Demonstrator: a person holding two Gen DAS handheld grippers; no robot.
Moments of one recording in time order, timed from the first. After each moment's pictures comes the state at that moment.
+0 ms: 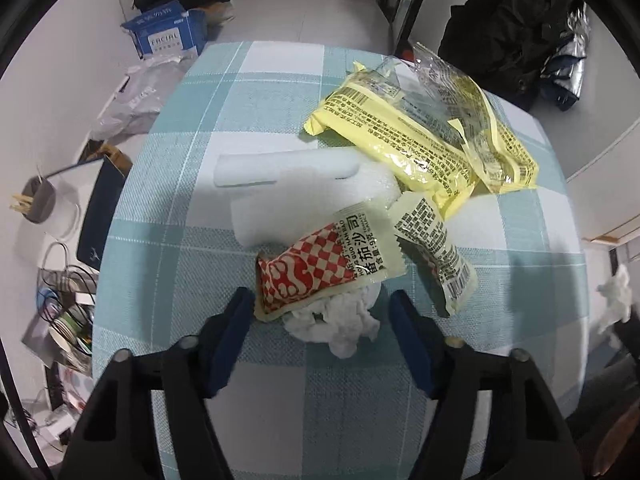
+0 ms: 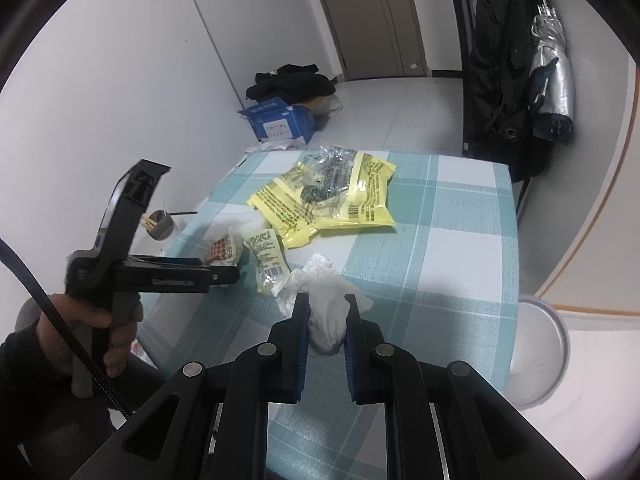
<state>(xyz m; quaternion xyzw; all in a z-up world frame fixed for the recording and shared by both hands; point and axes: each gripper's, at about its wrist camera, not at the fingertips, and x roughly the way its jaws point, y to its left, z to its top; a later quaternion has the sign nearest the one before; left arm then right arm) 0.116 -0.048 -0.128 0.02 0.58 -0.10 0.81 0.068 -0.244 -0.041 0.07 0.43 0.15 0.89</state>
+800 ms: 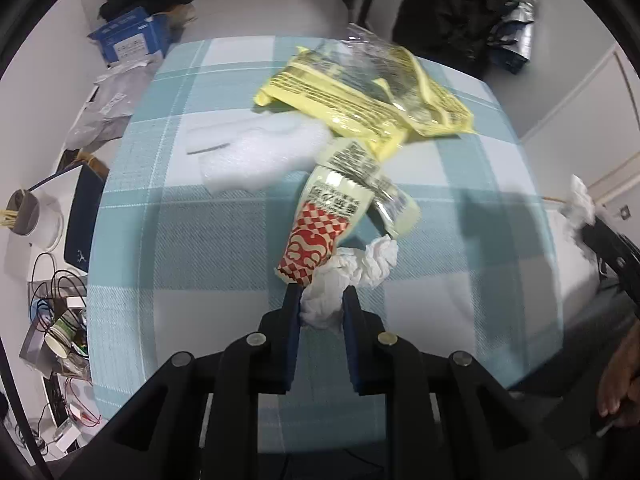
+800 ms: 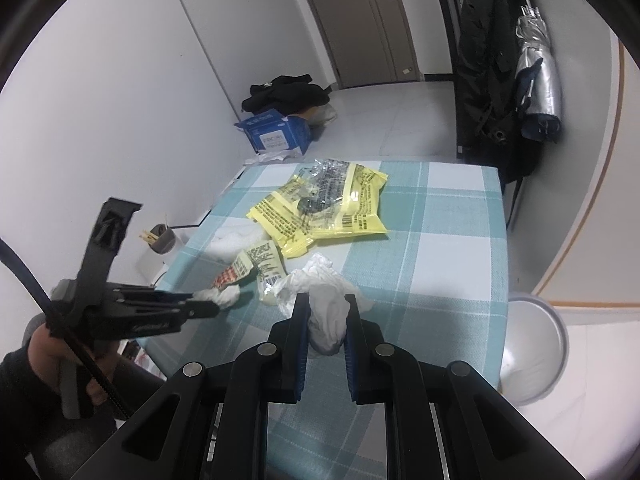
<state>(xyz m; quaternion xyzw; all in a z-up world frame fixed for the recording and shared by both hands) 0.078 -0.052 -0.109 0.03 0.59 -0.17 0.79 0.060 -0.251 -0.032 0.09 0.42 0.14 0.89</state>
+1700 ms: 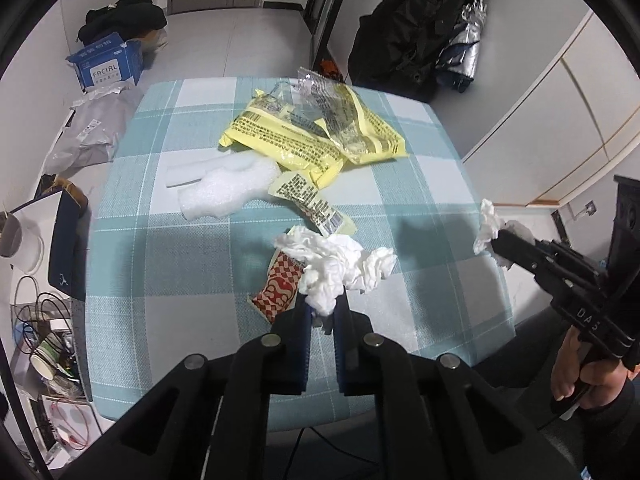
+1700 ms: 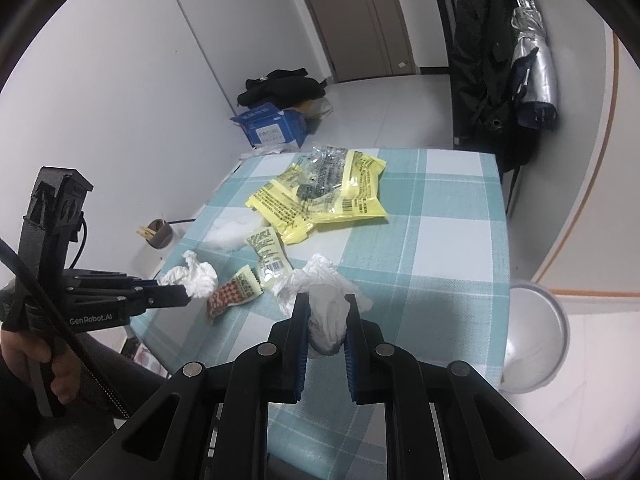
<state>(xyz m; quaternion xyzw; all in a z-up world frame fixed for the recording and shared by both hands) 0.067 -0.047 -0.079 0.00 0.55 -0.23 0.81 0.056 -0.247 -0.039 0.09 0.43 0.13 0.89</state>
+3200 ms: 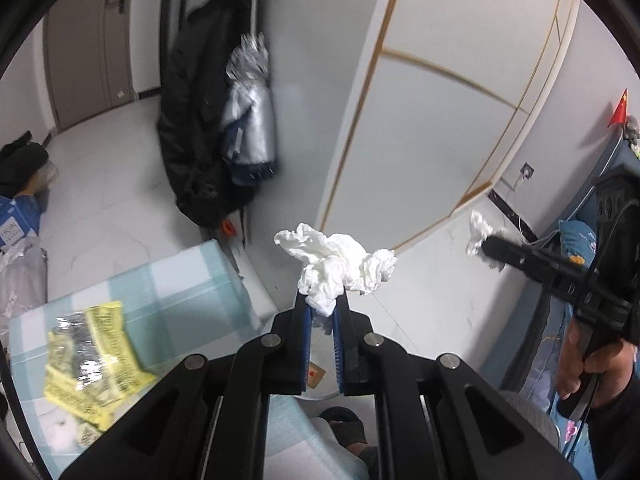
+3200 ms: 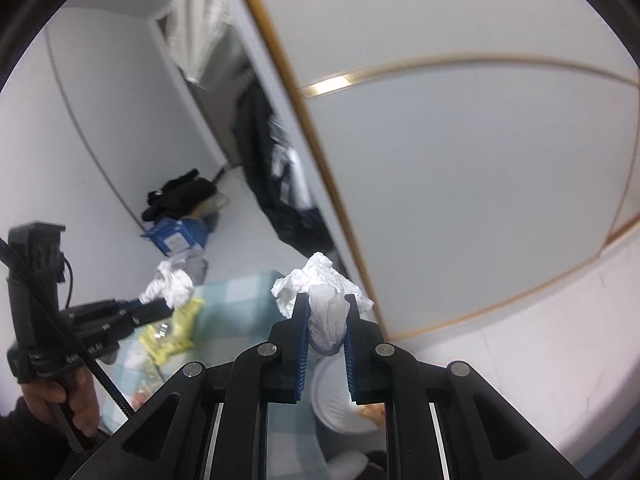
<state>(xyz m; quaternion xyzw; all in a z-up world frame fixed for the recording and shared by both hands) 0.092 -0.305 -0.002 0.08 0.43 -0.39 0.81 0.014 -0.519 0.058 0.18 0.35 -0.05 0.92</state>
